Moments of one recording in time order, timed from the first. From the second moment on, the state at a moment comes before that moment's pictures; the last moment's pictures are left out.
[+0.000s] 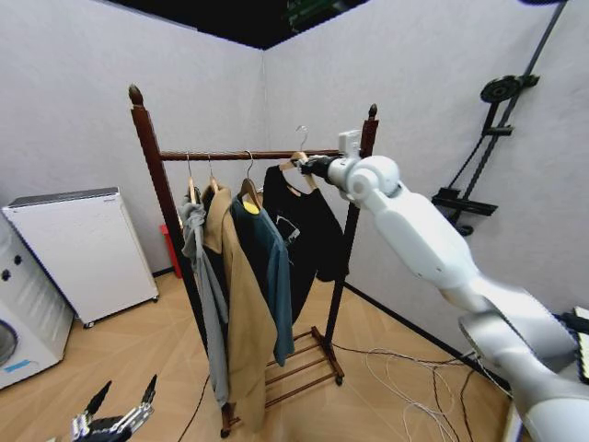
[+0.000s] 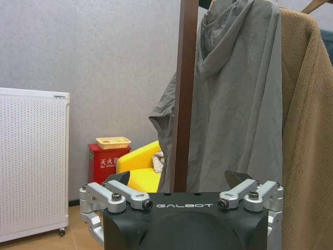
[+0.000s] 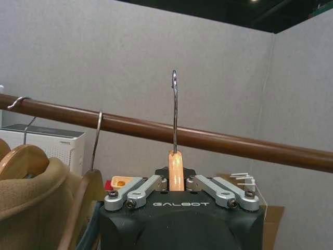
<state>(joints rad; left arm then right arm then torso) 1.94 -1.35 -0.90 -2.27 -0.51 -0.14 0.14 0.37 1.07 -0.29 1.39 1.04 -0.66 0.12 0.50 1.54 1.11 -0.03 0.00</state>
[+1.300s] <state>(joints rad) 1.94 -1.35 -0.90 -2.27 -0.51 -0.14 0.13 0.42 1.27 -0.35 1.10 1.00 -0.62 0.09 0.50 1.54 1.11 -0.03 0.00</state>
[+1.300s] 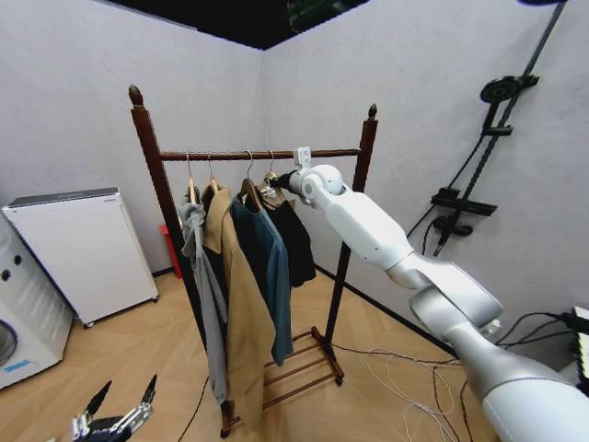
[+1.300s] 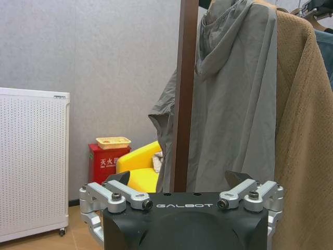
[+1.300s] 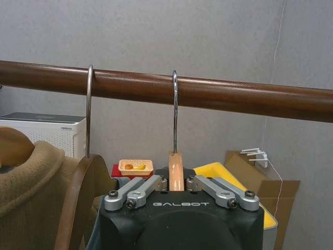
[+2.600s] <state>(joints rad) 1.94 -1.35 -0.90 -2.27 -0.51 -0.14 0.14 -1.08 0.95 0.57 2.23 0.63 -0.56 0.26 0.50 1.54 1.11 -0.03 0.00</state>
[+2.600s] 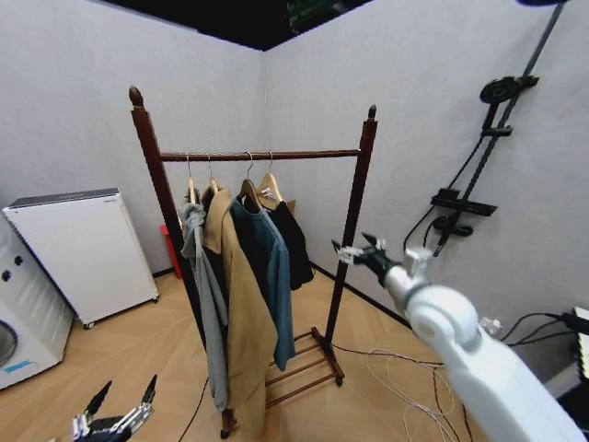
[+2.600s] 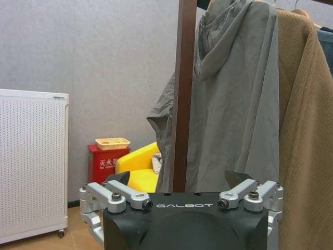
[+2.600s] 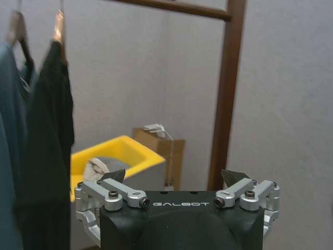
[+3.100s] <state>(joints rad) 1.94 -1.35 -0.90 -2.27 -0.51 -0.14 0.13 -1.40 1.35 0.59 2.27 0.20 -0.38 0.21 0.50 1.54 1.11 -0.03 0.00</state>
